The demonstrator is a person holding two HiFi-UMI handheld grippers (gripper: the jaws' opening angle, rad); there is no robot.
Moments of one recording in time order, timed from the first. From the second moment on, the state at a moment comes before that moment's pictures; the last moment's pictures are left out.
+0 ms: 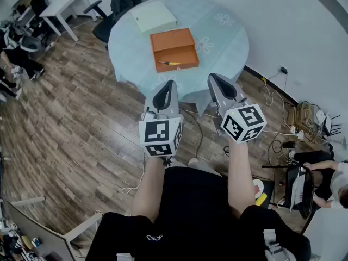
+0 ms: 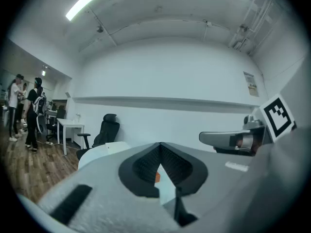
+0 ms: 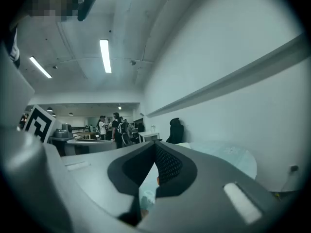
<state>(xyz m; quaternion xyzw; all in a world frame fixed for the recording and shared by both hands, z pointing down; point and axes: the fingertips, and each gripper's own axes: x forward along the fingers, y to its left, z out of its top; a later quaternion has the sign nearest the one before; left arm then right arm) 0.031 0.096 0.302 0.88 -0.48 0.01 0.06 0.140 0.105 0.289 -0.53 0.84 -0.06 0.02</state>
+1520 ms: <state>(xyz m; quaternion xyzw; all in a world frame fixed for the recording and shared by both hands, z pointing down) 0.047 -0.012 0.359 0.85 -0.52 0.05 0.10 0.167 -0.018 0.367 -0.50 0.85 -0.13 -0.01</state>
